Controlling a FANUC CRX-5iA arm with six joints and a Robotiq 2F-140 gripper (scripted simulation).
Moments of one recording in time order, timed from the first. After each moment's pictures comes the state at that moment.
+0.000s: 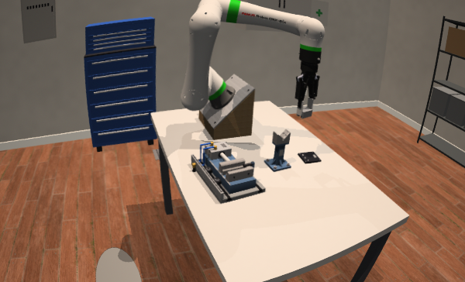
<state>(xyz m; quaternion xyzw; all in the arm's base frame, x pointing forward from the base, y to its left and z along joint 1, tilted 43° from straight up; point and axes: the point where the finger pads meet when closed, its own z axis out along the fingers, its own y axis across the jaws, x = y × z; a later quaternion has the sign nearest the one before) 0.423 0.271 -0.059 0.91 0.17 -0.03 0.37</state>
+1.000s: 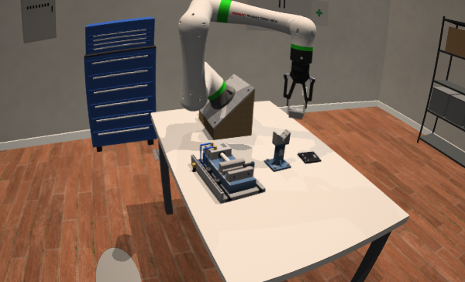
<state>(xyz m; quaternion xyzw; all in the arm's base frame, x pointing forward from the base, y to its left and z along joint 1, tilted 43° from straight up) 0.428 0.237 -0.027 0.91 -0.20 0.12 0.35</state>
